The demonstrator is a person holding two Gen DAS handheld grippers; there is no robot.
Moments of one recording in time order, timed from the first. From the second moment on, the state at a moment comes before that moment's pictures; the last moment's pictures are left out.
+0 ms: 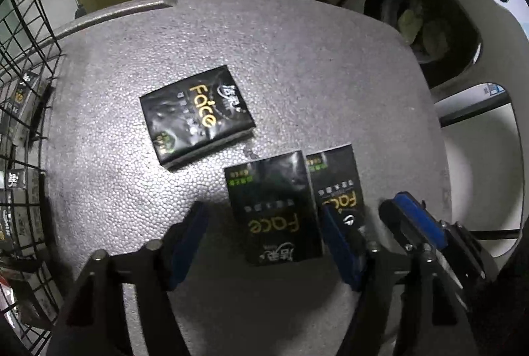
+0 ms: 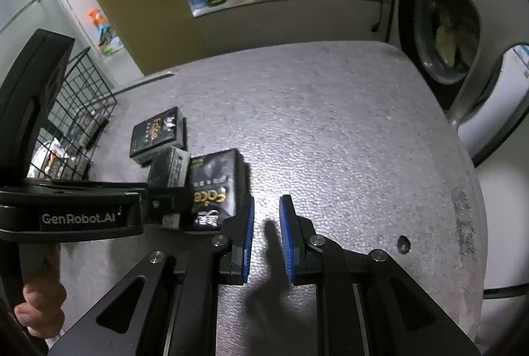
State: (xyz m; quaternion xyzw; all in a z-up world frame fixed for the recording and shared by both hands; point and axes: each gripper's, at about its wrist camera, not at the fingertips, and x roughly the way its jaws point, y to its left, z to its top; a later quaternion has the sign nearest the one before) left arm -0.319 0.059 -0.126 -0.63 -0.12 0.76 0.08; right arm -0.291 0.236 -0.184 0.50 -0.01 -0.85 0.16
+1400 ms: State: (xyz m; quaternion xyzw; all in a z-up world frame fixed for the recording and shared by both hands) left arm -0.252 -0.029 0.014 -0.53 -0.14 0.83 0.04; right arm -0.241 0.126 -0.039 0.38 -0.01 -0.89 0.27
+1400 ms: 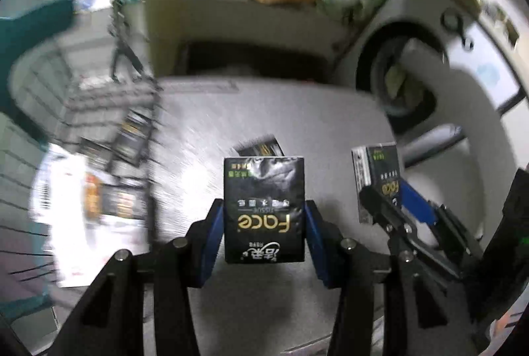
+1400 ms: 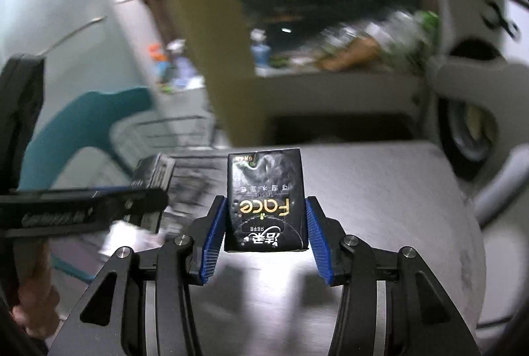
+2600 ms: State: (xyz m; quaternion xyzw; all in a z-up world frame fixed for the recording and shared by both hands) left arm -0.200 -0.119 0.023 -0.53 -0.15 0.84 -0.05; right arm -0.225 0.122 -0.059 0.42 0.00 -0.88 0.23
